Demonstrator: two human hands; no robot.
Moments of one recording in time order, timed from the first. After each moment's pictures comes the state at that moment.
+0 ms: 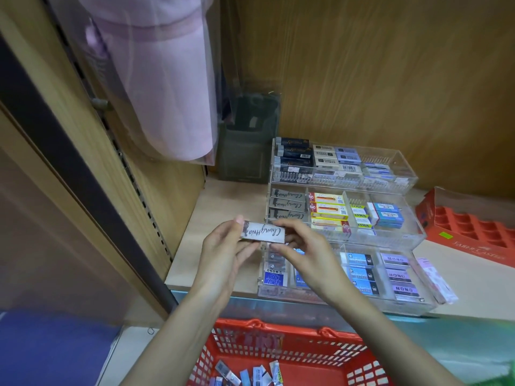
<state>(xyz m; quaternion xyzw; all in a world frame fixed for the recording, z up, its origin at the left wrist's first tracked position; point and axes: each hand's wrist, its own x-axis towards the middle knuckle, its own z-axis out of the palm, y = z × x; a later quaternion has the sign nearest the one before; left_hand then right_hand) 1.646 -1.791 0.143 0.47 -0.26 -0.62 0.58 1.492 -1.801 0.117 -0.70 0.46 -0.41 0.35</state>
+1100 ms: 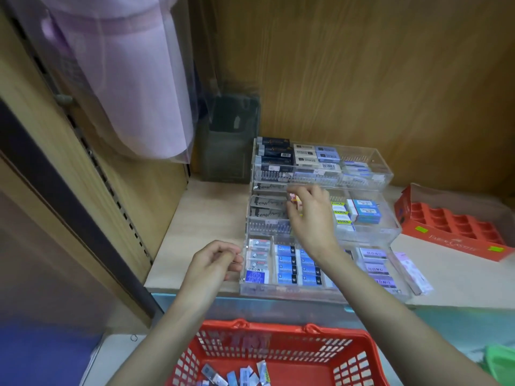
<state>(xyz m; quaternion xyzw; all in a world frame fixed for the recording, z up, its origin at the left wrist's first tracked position) 1.648 -1.774 0.123 0.57 -0.44 -0.53 0.44 1.461 -1.857 0.116 -0.68 0.65 -0.35 0.02</state>
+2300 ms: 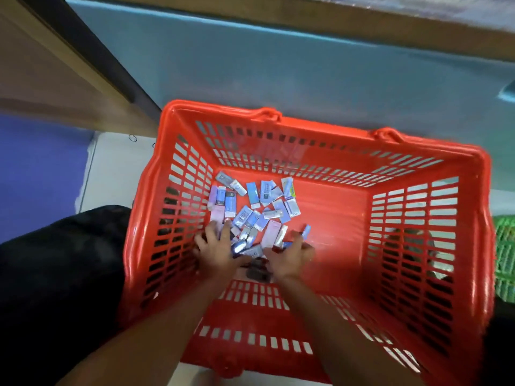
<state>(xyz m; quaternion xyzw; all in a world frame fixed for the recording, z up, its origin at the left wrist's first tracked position) 1.673 -1.575 -0.263 0.77 -0.58 -0.28 -0.07 1.536 -1.571 -0.280 -0.30 0.83 -0.16 0.44</state>
